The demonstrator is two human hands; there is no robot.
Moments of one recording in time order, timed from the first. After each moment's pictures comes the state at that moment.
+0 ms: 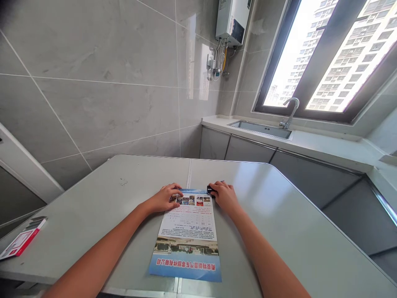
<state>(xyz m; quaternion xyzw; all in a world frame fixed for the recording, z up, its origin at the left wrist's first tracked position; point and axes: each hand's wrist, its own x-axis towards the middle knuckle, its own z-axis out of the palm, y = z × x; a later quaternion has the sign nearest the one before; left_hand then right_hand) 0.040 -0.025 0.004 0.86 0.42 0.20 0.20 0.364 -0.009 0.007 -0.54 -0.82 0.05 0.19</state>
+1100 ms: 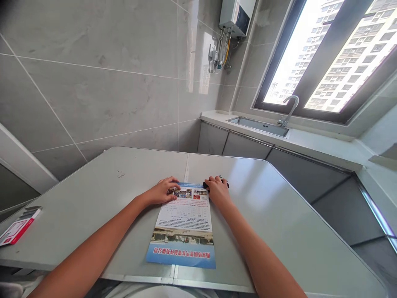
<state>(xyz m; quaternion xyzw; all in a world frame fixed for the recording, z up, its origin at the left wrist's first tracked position) 0.041 -0.023 0.003 0.87 0.43 0.18 0.19 0.342 -0.017 0.009 -0.57 -0.82 -0.04 0.08</state>
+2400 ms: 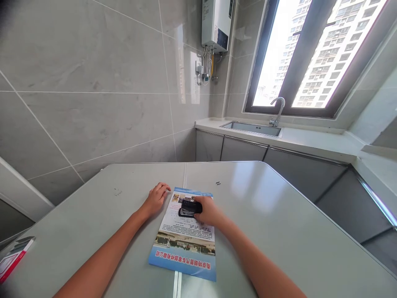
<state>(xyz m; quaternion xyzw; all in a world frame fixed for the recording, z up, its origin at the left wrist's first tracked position) 0.032 -0.007 -0.010 0.79 0.55 0.26 0.09 0.317 -0.054 0.028 -0.50 -0.81 0.24 0.18</state>
